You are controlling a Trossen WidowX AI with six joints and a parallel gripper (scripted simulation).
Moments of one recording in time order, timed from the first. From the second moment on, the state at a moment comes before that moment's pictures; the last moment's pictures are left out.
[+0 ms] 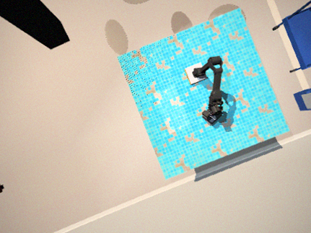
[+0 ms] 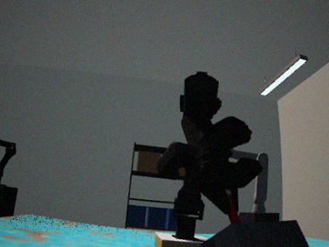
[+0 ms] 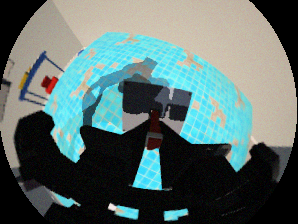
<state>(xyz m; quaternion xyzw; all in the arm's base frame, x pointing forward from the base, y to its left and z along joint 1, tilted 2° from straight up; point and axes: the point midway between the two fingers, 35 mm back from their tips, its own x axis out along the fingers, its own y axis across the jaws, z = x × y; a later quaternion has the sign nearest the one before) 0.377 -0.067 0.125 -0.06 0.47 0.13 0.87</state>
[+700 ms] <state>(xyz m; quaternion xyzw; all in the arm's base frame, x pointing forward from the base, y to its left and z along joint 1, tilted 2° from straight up) 0.381 -0.066 0.120 -0.06 0.47 0.13 0.87</state>
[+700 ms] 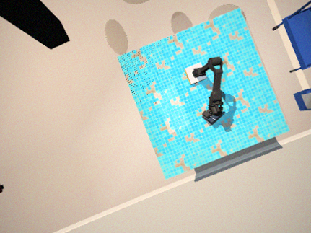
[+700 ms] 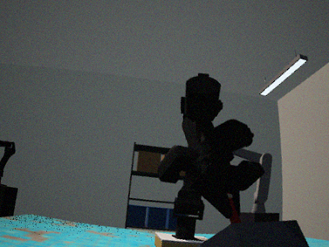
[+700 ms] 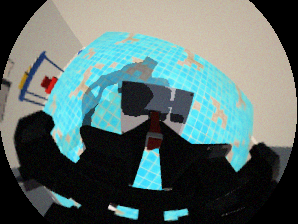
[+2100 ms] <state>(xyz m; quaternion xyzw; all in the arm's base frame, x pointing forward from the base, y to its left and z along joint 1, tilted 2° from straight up) 0.390 -0.063 0.107 -0.06 0.47 0.13 0.87</state>
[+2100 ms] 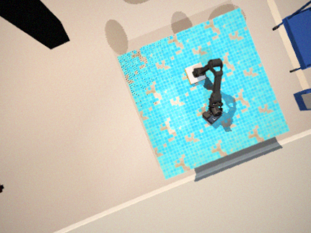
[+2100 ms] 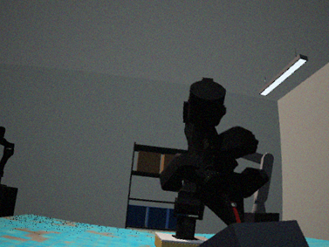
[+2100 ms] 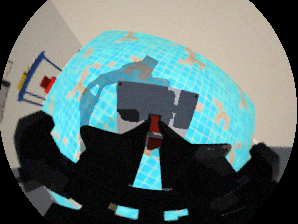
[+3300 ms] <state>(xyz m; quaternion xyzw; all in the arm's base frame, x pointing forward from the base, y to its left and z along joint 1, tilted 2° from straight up) 0.386 -0.066 0.112 -0.06 0.47 0.13 0.87</state>
